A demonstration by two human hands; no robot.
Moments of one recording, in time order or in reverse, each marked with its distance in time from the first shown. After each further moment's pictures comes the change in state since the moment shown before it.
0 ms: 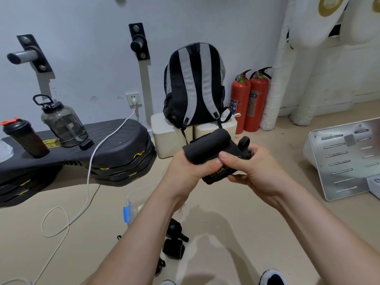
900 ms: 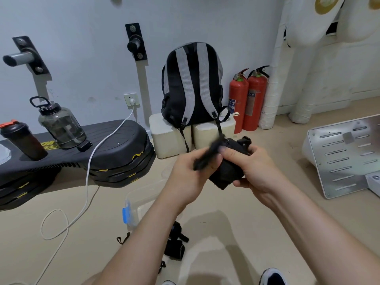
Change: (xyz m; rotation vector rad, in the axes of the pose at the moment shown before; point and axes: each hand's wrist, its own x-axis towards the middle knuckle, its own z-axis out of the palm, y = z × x) left_hand -0.002 0.000 0.012 0.212 0.069 0.039; right_hand 0.007 0.007 0.002 -0.032 0.210 0.059
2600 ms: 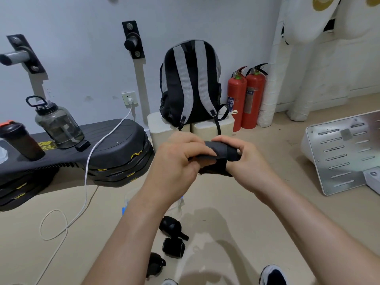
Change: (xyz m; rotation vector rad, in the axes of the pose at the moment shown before) left_hand -0.001 0.017 -0.026 0.591 0.089 0.455; right_hand 0.007 0.008 0.002 -0.334 -0.176 -0.307
